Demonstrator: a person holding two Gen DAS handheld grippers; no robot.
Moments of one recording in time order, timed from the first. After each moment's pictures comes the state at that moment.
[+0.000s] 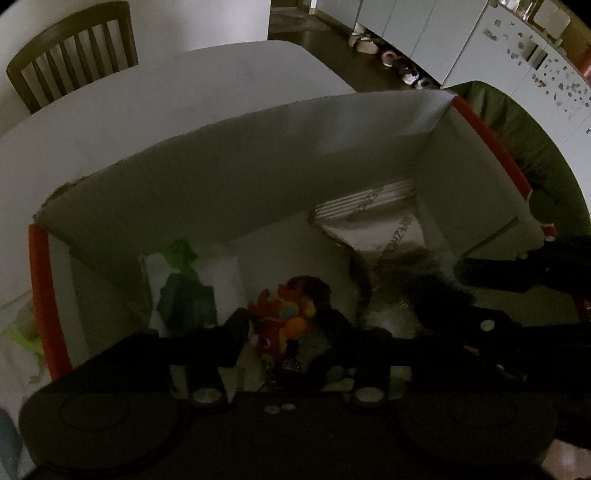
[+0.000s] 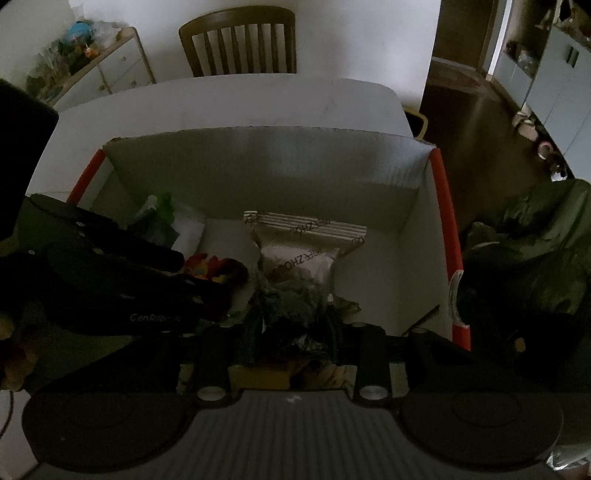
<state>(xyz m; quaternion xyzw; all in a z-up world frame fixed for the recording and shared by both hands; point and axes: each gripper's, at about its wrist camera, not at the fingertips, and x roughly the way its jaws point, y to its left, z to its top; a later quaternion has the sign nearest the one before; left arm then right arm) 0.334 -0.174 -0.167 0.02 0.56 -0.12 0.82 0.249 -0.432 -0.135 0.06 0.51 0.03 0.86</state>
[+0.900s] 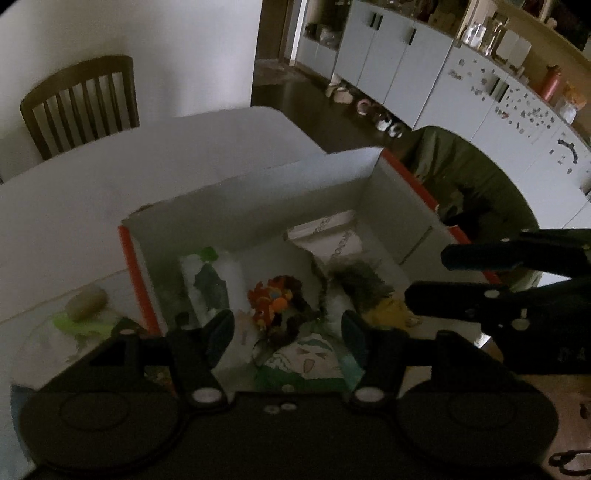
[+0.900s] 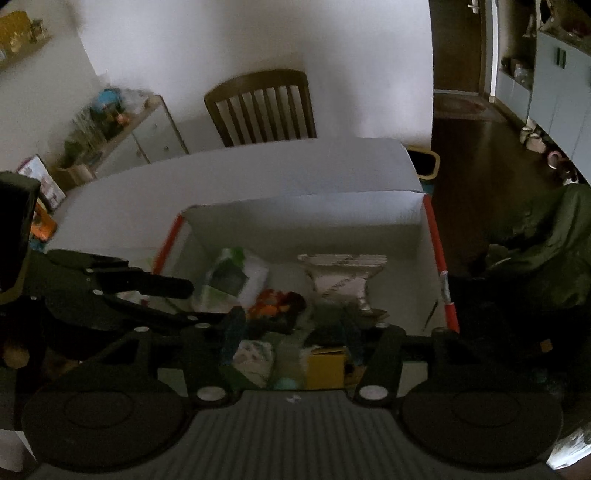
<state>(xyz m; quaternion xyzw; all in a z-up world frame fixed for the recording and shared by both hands) 0.266 -0.154 -0.091 0.00 0.49 -0.14 0.86 0.186 -0.425 -0.066 0.13 0.42 0.05 0.90</state>
